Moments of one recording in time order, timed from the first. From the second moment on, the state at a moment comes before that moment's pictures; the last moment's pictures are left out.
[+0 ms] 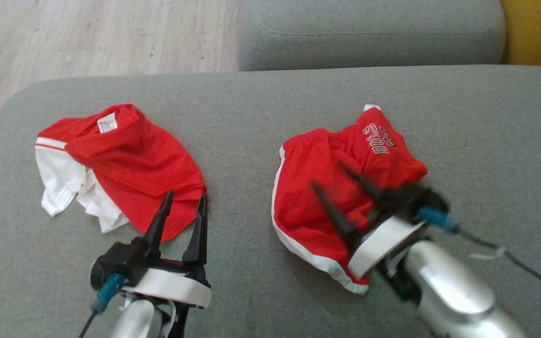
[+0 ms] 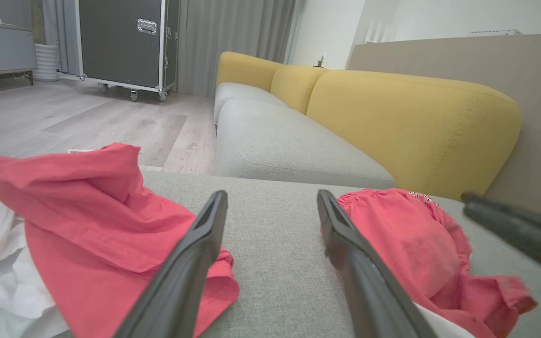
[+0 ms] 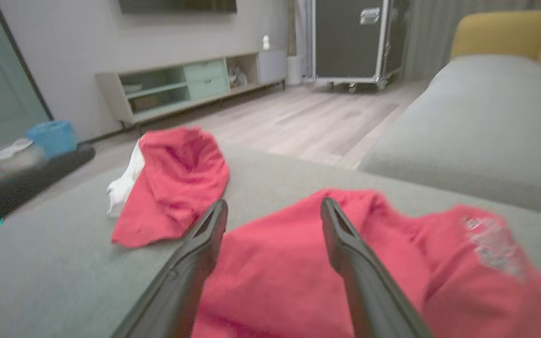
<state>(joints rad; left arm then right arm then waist) -0.16 0.05 -0.28 0.36 -0.31 -0.13 -0.25 -0.42 -0.18 0.74 0.55 0.42 0.13 -0.25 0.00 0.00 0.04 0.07</state>
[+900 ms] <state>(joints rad) -0.14 0.05 -0.27 0.32 -0.32 -0.13 -0.25 -0.24 -0.05 -0.02 0.50 0.17 0.13 -0.24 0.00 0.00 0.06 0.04</state>
